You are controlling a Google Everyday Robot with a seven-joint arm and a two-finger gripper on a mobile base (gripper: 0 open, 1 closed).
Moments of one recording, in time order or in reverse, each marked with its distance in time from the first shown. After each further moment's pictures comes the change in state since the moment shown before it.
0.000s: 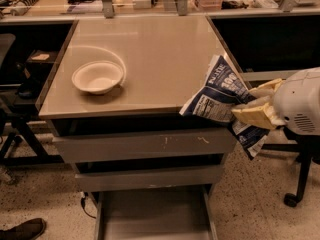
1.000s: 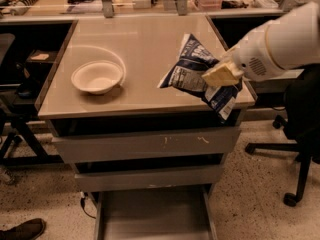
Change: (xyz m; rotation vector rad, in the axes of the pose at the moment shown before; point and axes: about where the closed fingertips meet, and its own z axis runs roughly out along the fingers) arm -0.064 -0.042 0.062 -0.106 0.021 0.004
